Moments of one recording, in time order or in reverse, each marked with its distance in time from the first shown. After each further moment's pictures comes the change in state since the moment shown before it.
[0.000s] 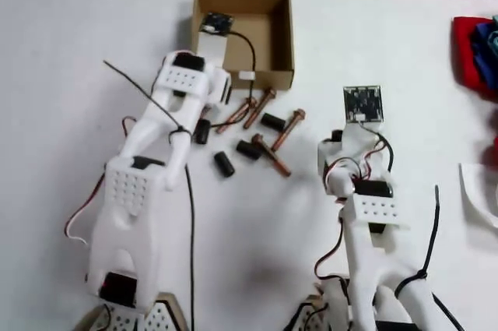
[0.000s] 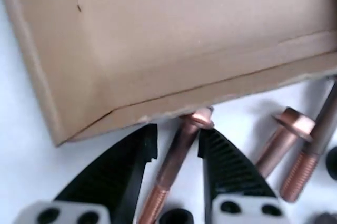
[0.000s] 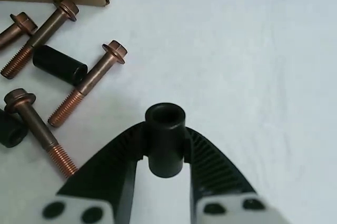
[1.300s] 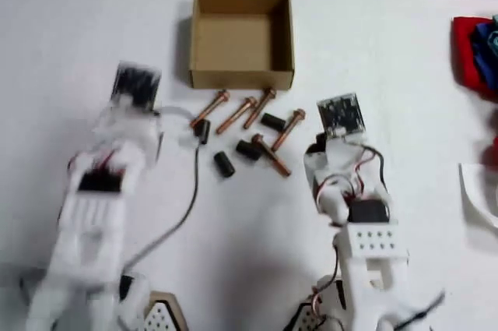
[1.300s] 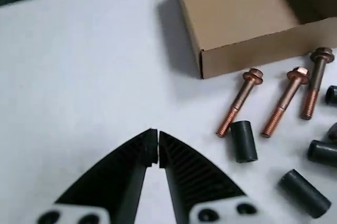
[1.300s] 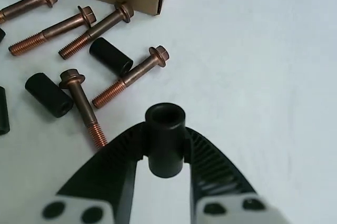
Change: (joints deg) left arm -10.3 -84.2 89.0 -34.5 -7.6; right arm -6.1 -14.2 1.7 9.7 6.5
